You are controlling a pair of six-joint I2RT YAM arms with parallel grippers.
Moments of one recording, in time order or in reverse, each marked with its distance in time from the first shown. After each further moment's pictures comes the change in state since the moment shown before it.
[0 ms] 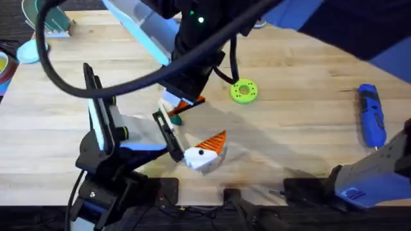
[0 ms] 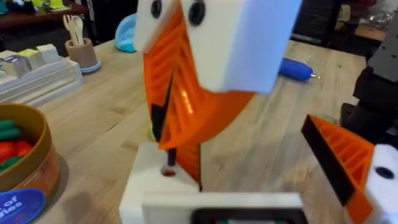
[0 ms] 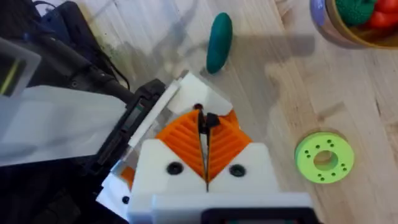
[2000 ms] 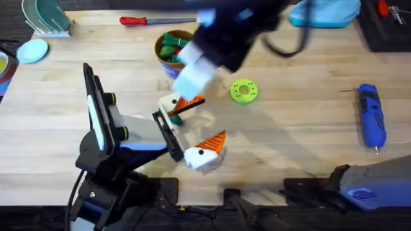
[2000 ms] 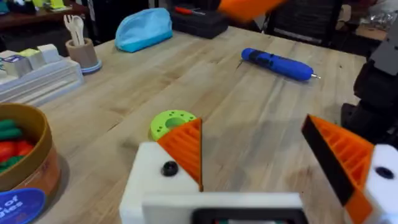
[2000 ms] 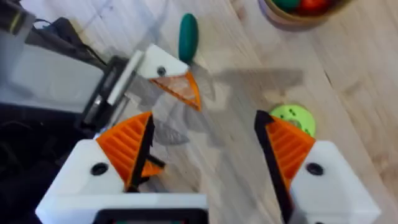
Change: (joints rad) left arm 0.000 0.000 0.000 0.000 -0.002 0.000; right arm -0.130 -0.163 -0.003 -0.053 -0.007 -0.004
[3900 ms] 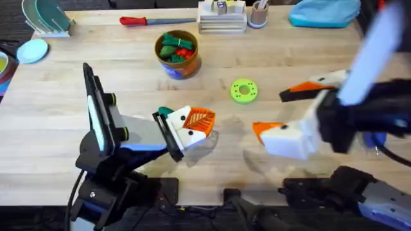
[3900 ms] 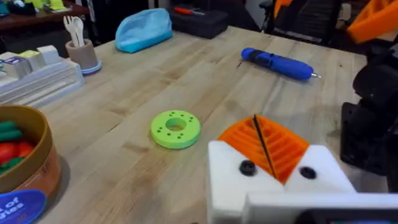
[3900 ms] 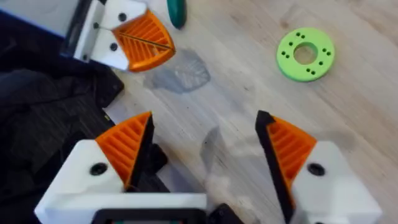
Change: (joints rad) left arm 0.000 0.000 0.000 0.000 0.002 0.007; right arm -0.126 -0.822 -0.832 0.247 -0.052 0.211
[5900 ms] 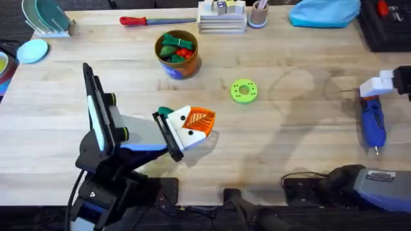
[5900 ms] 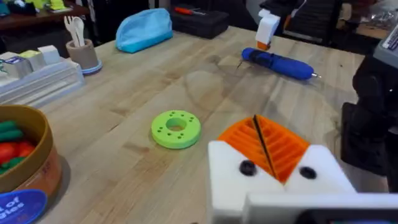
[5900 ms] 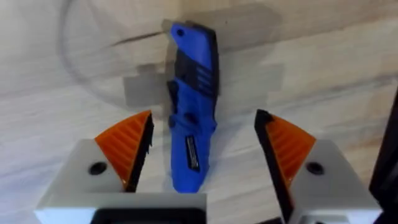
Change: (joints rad) left arm 0.000 0.000 0.000 0.000 -0.002 0.000; right arm -1.342 0.623 -0.001 0.178 0.354 -0.570
